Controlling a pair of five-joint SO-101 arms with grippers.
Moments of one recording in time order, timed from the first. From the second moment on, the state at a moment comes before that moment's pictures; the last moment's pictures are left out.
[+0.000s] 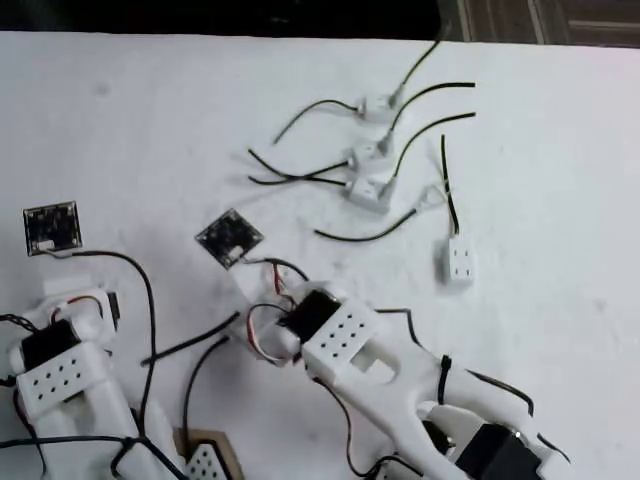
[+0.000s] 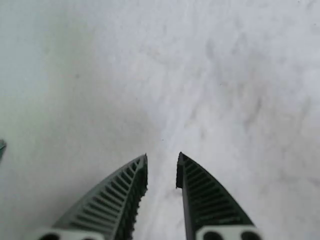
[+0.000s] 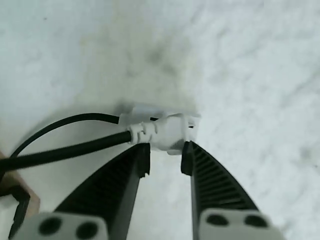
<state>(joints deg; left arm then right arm) -36.7 -54.1 70.9 52.4 -16.5 -52.4 -21.8 45.6 49.6 -0.1</state>
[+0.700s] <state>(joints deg) -36.7 -54.1 70.9 52.4 -16.5 -54.2 -21.7 45.4 48.6 13.0</state>
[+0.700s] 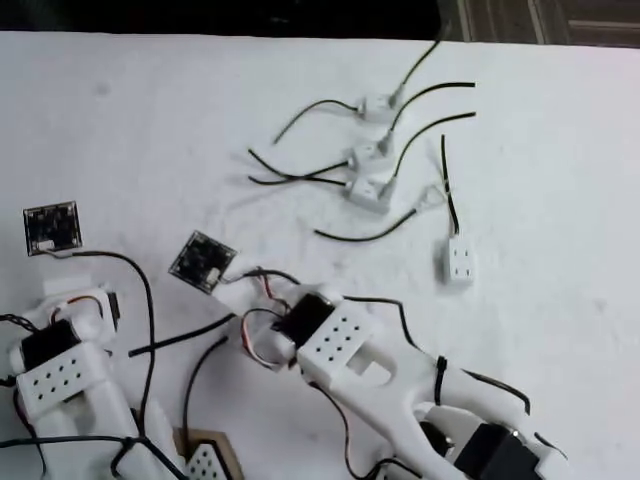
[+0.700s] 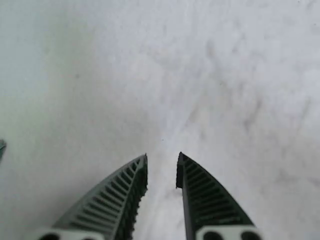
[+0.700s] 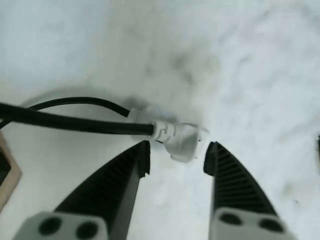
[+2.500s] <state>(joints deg) -36.7 -54.1 70.9 52.4 -16.5 -49.9 -23.1 50.9 44.2 -6.9</state>
